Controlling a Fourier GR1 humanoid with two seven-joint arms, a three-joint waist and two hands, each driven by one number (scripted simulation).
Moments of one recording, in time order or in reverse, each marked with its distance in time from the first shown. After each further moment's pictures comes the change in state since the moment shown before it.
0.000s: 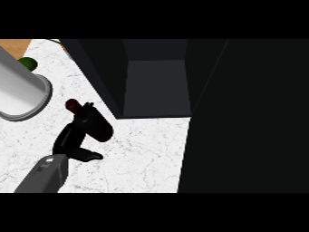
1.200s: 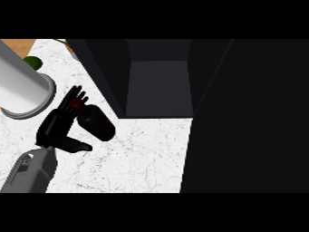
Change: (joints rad) left arm 0.170 0.009 -0.019 -0.592 0.108 0.059 0.327; right arm 0.031 -0.014 -0.012 0.004 -0.013 -0.004 -0.032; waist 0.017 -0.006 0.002
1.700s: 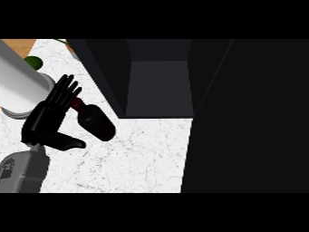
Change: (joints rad) left arm 0.083 -0.015 -0.005 -0.377 0.118 0.063 0.277; right arm -0.005 -0.015 -0.023 0.003 -0.013 0.002 0.011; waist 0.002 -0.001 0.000
